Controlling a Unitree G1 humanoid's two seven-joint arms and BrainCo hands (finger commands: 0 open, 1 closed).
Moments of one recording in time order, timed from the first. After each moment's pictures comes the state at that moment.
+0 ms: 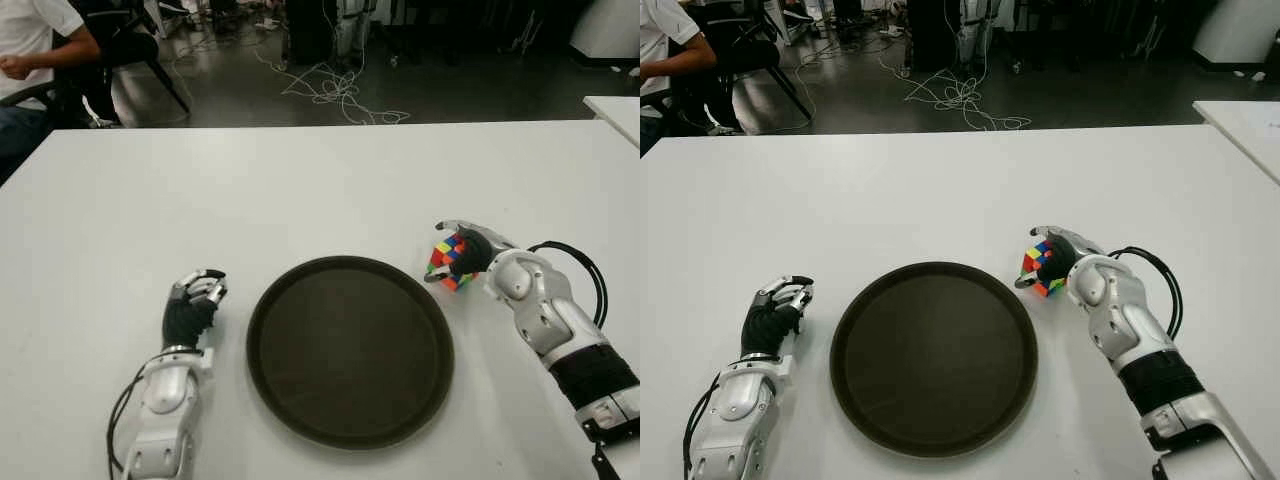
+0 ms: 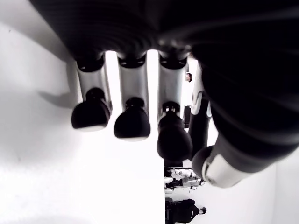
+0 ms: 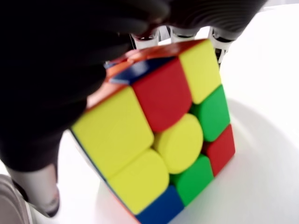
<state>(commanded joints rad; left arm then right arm) 0.15 -0.04 0.09 0.04 -0.02 0.10 0.09 -0.41 -0.44 0.34 0.35 -0.58 0.30 0.24</state>
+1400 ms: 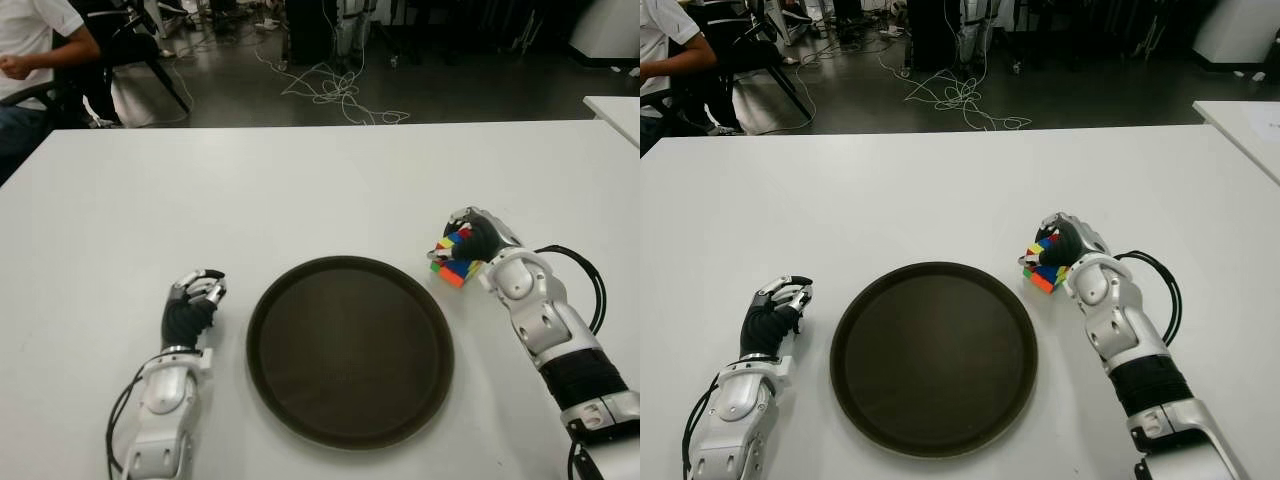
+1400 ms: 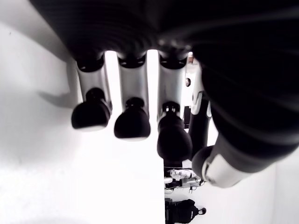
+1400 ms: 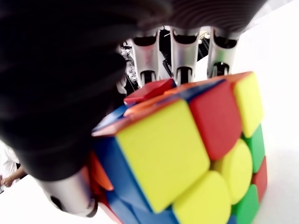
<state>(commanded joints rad) 0.15 -0.04 0.09 0.05 -0.02 0.09 0.09 -0.38 -0.34 0.20 0.35 -0.47 0.28 0.08</state>
